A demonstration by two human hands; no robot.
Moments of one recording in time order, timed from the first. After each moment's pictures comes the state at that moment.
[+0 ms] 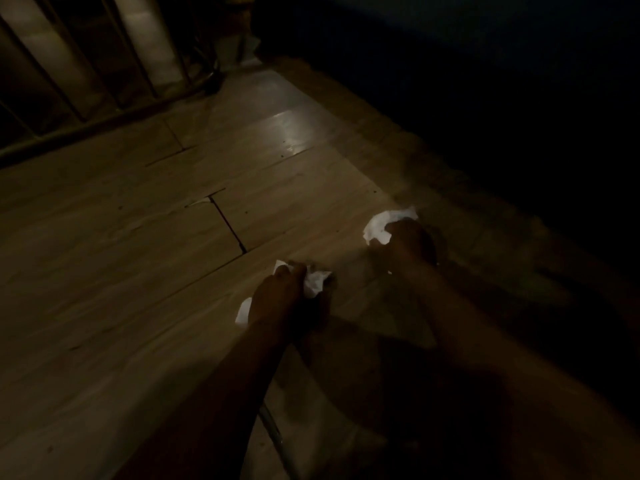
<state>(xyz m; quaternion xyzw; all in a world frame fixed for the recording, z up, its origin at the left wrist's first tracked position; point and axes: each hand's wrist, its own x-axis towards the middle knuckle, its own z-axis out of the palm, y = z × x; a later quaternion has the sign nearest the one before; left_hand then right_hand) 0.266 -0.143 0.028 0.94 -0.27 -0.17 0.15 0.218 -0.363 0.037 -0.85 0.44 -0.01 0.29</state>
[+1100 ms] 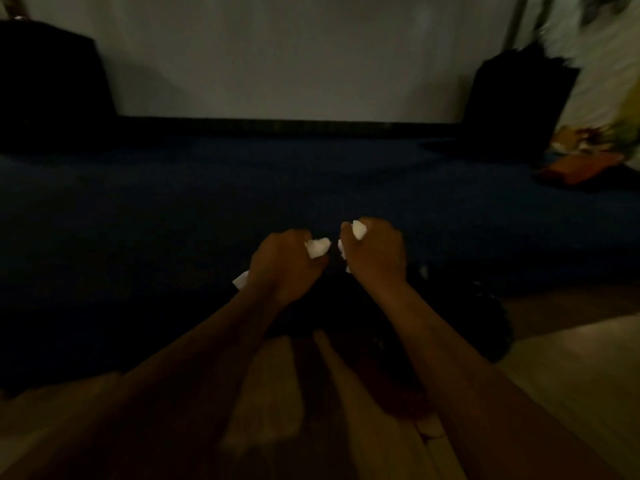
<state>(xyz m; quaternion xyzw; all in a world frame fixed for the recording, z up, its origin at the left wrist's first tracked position) -0.192 -0.456 0.357 0.57 -0.76 -0.13 0.27 -0.339 -0.437 0.356 -0.55 0.68 -0.48 0.05</state>
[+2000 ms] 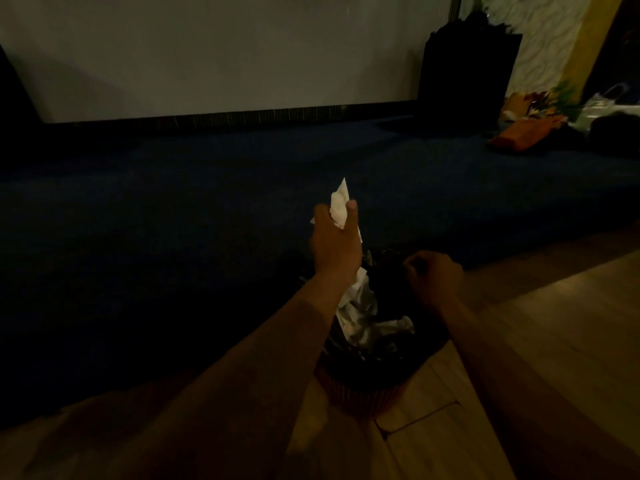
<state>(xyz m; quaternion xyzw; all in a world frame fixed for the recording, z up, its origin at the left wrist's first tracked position) -0.413 -0.465 0.340 0.47 -0.59 -0.42 0.51 -0.553 -0.394 0.297 -0.48 0.82 -0.30 0.07</state>
